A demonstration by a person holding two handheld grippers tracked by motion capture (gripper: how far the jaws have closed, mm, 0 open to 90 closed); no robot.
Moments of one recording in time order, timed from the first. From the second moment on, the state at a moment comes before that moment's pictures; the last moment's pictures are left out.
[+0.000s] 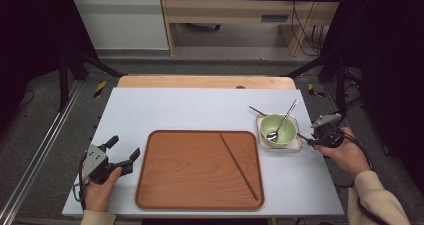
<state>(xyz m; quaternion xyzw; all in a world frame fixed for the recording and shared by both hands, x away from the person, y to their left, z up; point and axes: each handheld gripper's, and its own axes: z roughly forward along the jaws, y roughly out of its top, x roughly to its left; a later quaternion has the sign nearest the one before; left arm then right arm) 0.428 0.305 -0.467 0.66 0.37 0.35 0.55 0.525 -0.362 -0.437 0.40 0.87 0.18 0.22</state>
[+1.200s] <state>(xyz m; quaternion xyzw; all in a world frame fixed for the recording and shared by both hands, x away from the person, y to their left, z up) 0.429 0.304 -0.467 0.66 0.37 0.35 0.55 0.529 -0.362 -0.436 0.39 0.87 0.18 0.22</state>
